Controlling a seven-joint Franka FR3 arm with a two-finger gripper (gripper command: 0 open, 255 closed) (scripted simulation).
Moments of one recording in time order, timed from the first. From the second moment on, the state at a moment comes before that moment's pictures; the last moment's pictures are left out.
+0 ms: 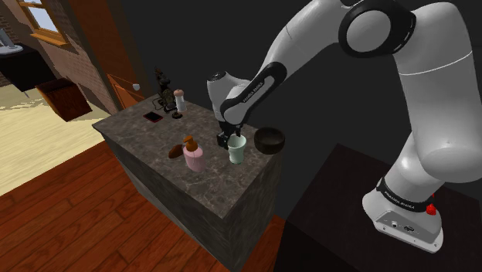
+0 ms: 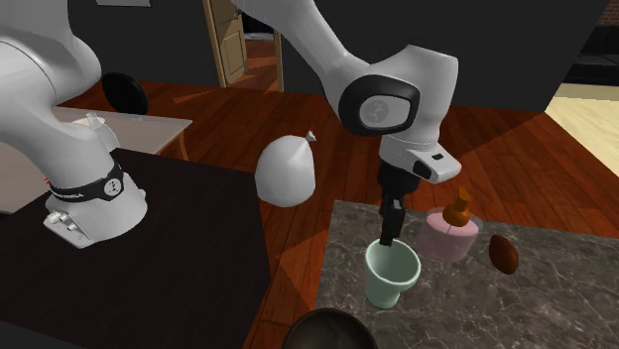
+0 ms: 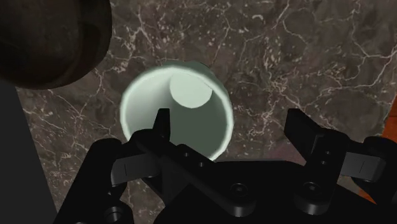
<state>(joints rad) 0.09 0.59 0.12 -1.83 -0.28 2.36 0.33</state>
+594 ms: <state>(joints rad) 0.11 0.75 0.09 -1.73 -0.30 2.41 0.34</state>
